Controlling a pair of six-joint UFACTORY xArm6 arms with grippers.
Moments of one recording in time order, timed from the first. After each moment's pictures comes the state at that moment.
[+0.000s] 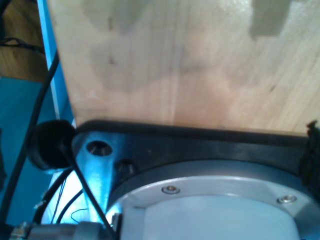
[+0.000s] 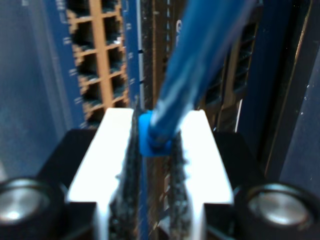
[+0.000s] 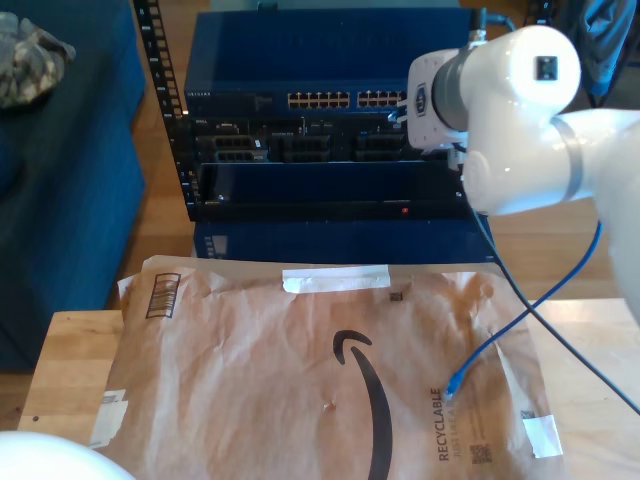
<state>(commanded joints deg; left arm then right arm) 97.3 -27.9 -6.5 5.8 61.6 -1.3 13.7 0.7 -55.2 1.5 6.6 98.9</state>
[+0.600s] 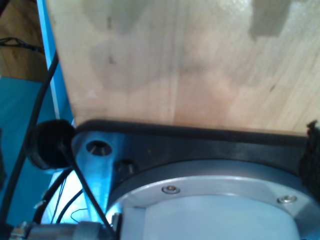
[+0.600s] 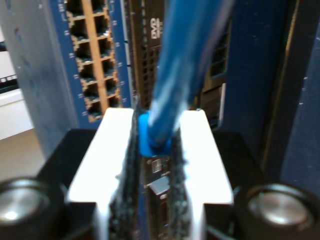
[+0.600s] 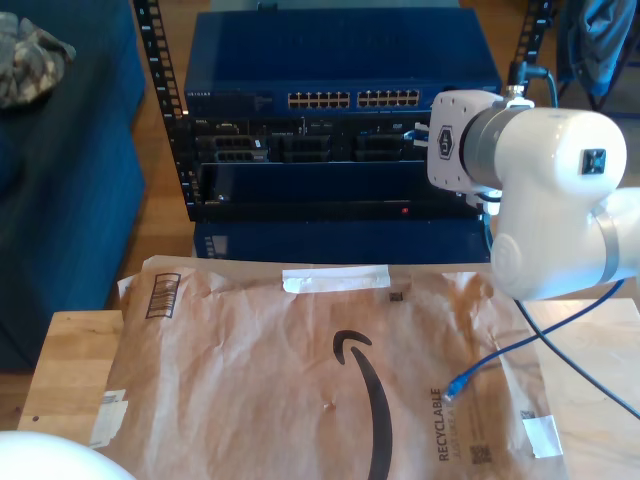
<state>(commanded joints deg) 97.3 -27.9 -6.5 5.8 61.6 -1.2 14.1 -3.8 -41.4 1.6 -17.4 99.2</state>
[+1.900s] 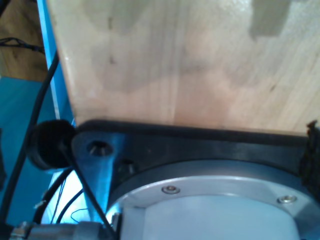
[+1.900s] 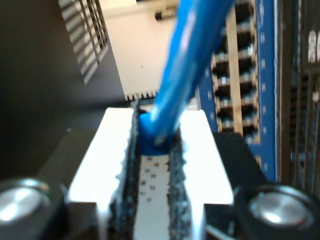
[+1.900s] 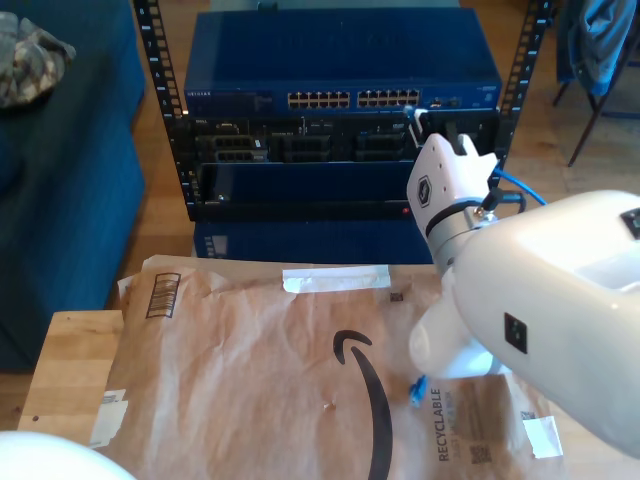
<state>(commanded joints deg) 97.3 -27.9 -6.5 5.8 61.6 -1.3 21.4 26.9 -46.4 18.9 -78.1 92.1</state>
